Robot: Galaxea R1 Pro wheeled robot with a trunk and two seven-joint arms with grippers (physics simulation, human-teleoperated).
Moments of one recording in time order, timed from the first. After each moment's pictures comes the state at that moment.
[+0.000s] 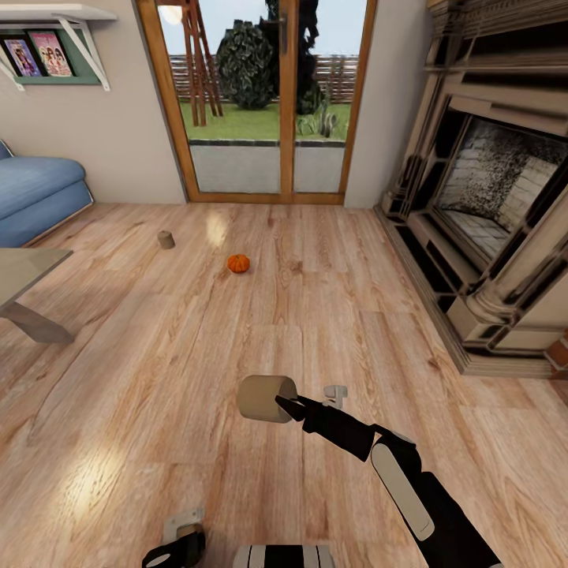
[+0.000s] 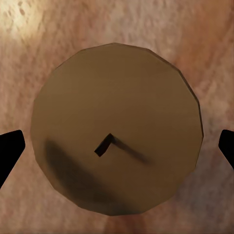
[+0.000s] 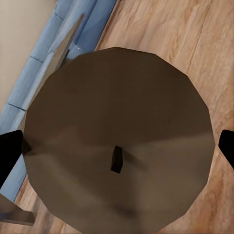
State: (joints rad) left arm -0.39 -0.03 -0.20 -0.34 0.44 -0.01 0.31; right arm -0.39 -0.04 0.30 -1.28 -0.72 0.46 0.49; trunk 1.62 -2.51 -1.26
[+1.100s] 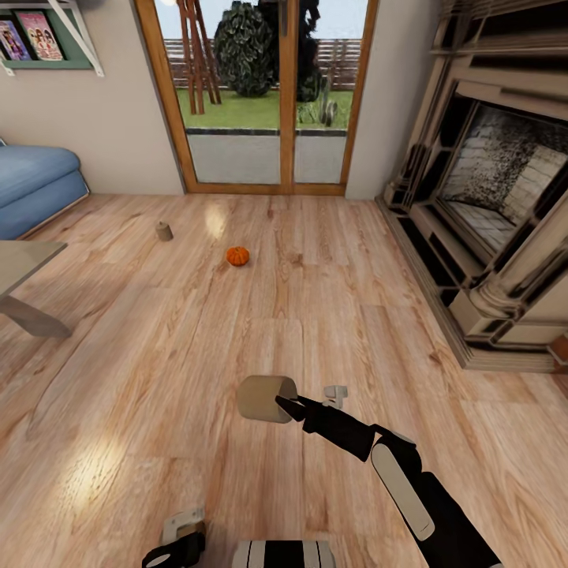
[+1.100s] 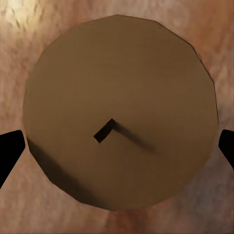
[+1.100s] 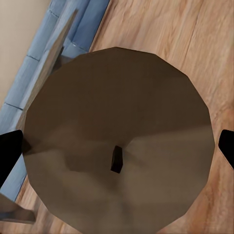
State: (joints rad) left arm -0.39 -0.03 -0.20 -0.34 0.44 -0.01 0.31; right arm -0.39 -0.04 0.30 -1.28 -0.72 0.46 0.49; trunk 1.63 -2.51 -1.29
